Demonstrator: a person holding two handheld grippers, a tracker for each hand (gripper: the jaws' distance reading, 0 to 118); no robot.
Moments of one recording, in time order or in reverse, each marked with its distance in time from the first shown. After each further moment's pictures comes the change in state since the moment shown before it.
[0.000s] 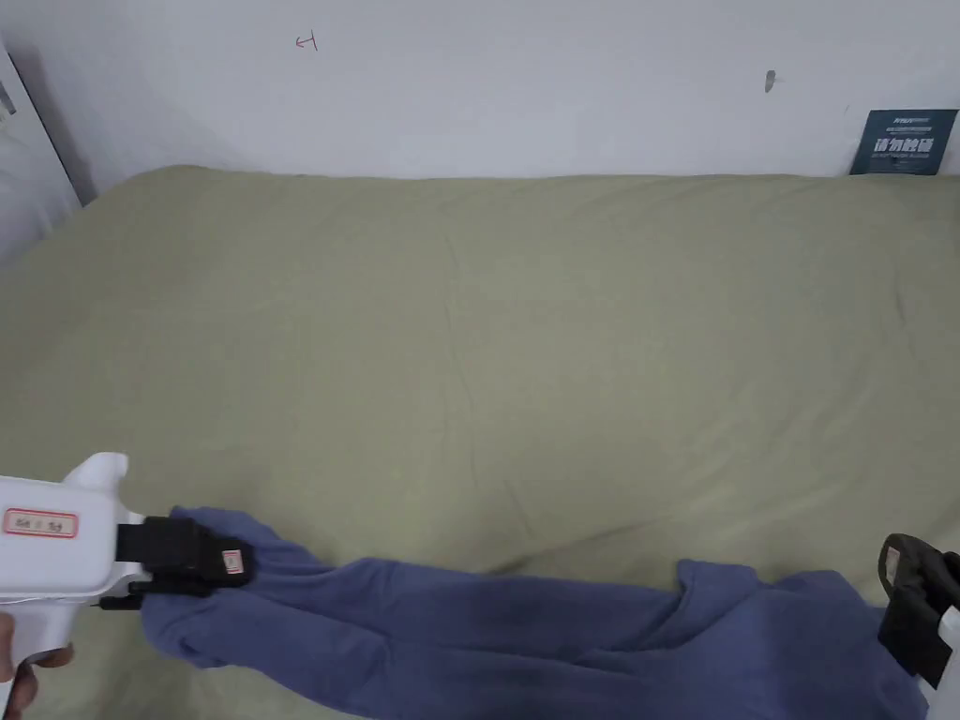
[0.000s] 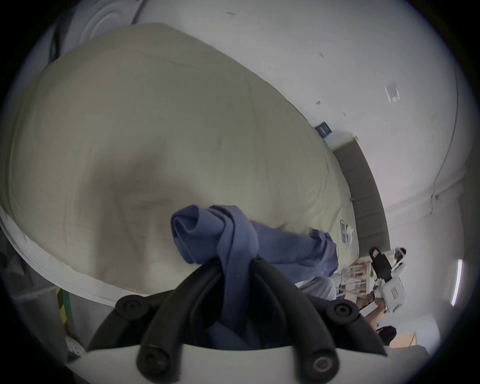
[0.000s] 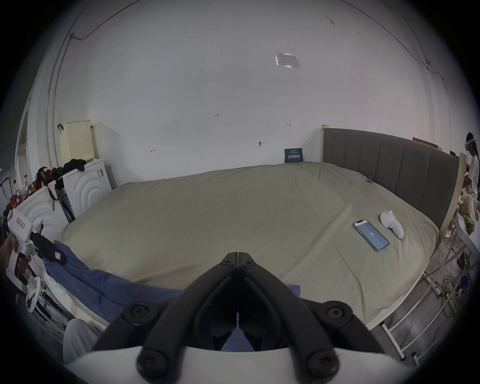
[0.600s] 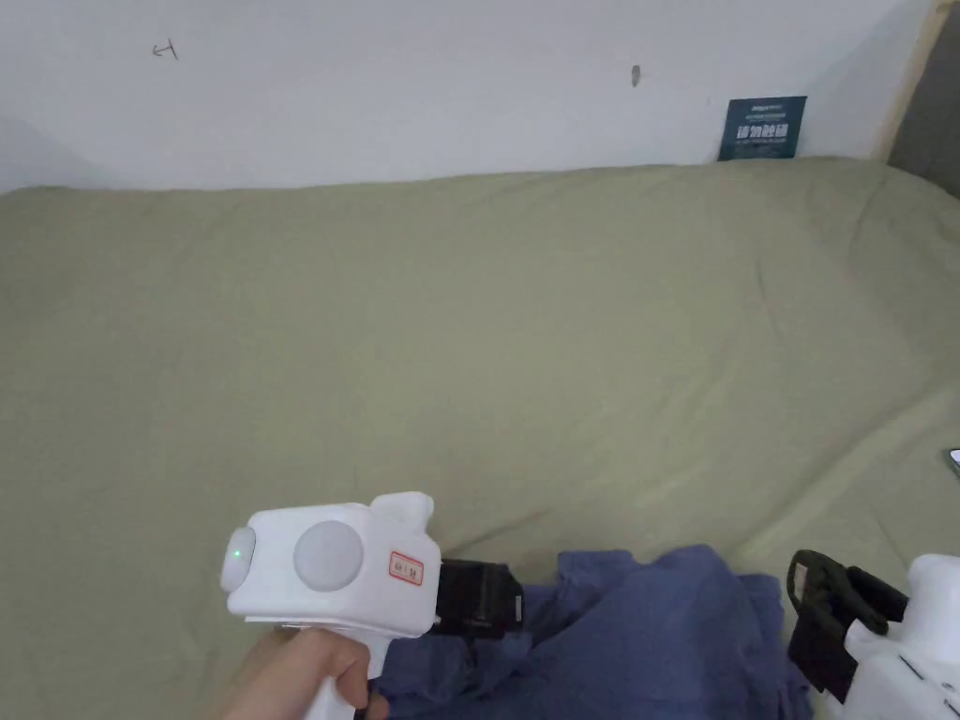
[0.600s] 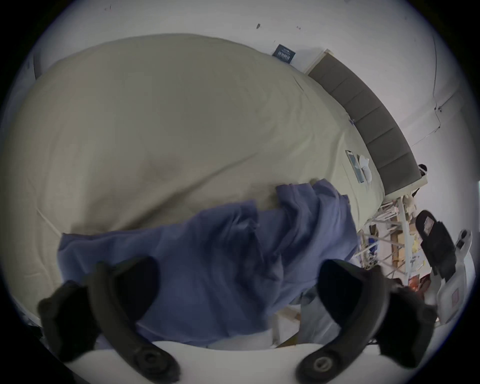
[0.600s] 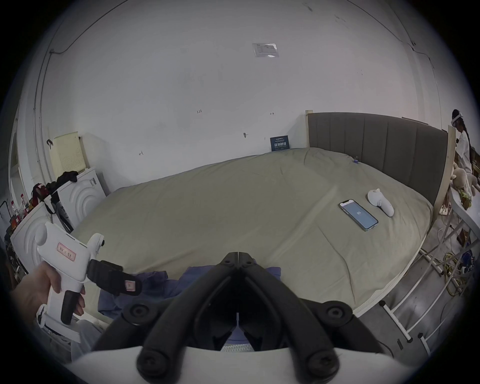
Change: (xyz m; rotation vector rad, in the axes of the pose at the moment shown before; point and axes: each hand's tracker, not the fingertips) left arm 0.179 -0.059 -0.217 -0.245 0.049 -0.330; right arm 0.036 -0.010 0.017 -0.048 -0.036 -0.097
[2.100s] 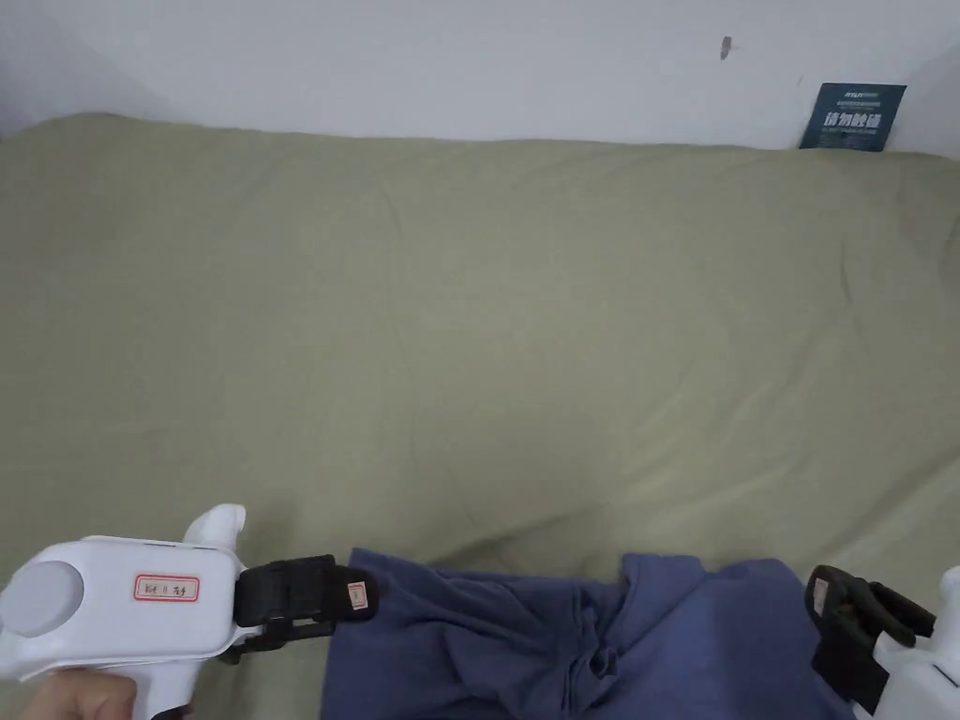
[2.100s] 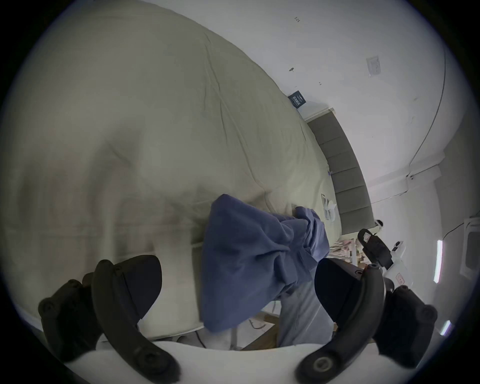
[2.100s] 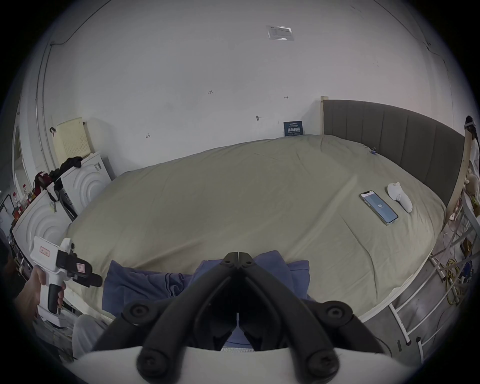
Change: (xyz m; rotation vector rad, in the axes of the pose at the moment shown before) left arm -0.166 -0.047 0.063 0.142 -0.282 0.265; right arm -0.033 -0.005 -0.037 -0.099 0.046 0.035
